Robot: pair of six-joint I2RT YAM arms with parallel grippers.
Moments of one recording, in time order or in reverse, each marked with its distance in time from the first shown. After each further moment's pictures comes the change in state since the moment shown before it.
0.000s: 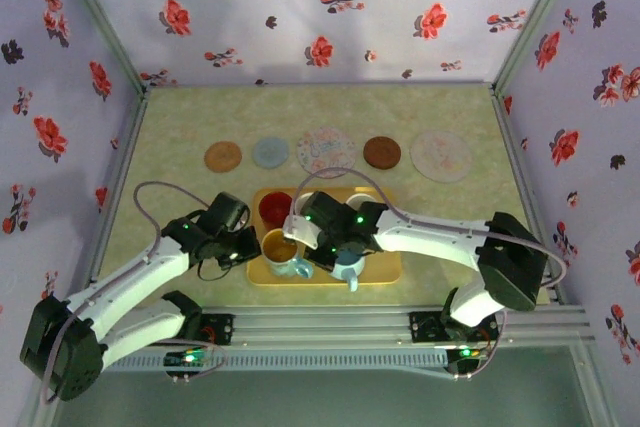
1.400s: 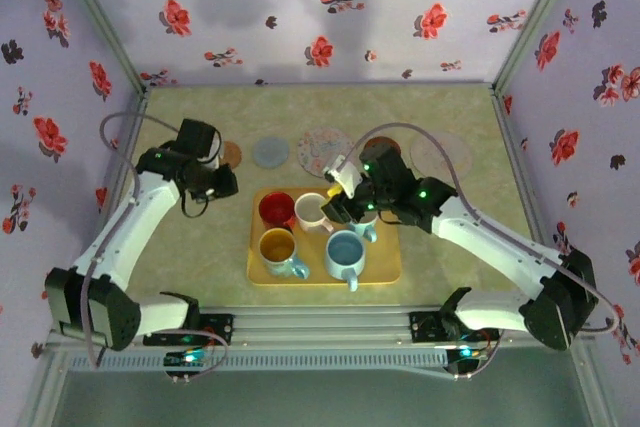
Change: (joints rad) left arm 0.332 0.261 0.540 -0.298 -0.045 0.441; right arm -0.290 -0.301 0.000 0.045 -0.134 0.076
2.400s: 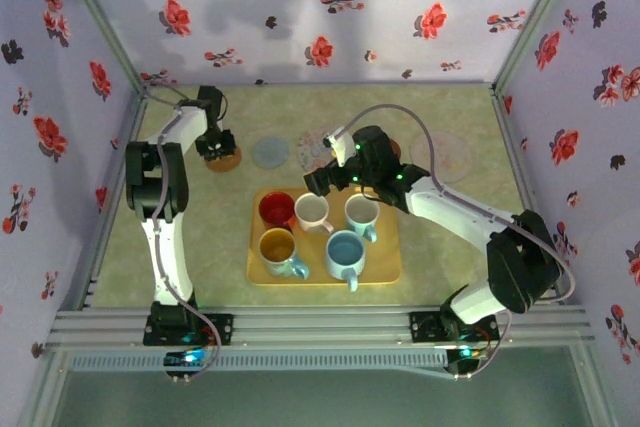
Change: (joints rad) left arm 0.205 0.935 0.621 0.140 -0.141 0.136; right arm -0.132 0.255 0.014 0.410 0.073 0.151
